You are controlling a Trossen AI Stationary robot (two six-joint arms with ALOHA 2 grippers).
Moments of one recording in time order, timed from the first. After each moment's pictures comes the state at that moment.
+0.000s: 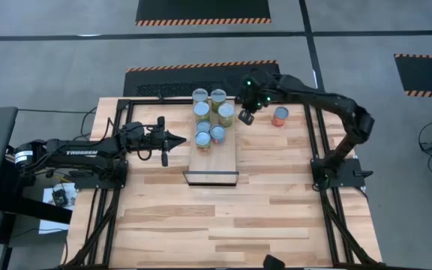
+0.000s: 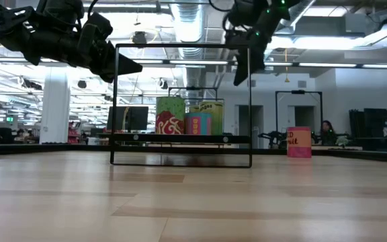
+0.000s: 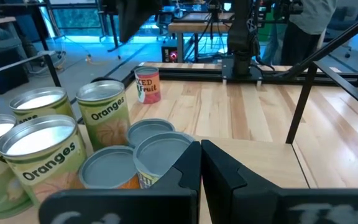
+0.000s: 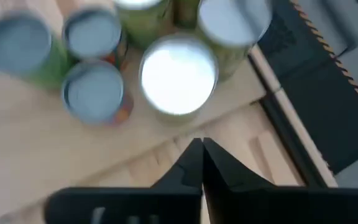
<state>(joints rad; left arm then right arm) 0.34 0.94 0.29 0.49 0.17 0.06 -0.54 1.66 1.55 -0.86 0.00 -0.07</state>
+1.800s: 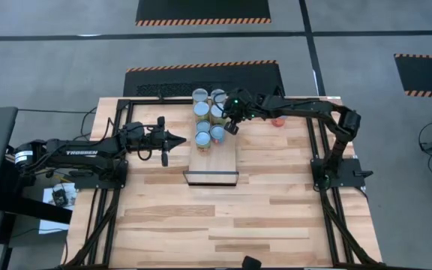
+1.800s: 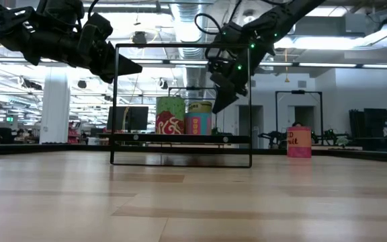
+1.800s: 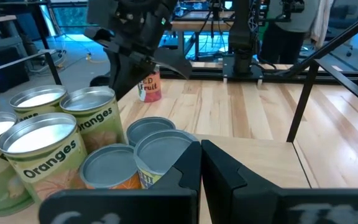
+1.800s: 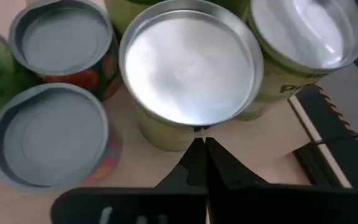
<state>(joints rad) 0.34 0.94 0.29 0.48 0.17 0.06 -0.46 1.79 1.30 -0.35 0.08 -0.09</state>
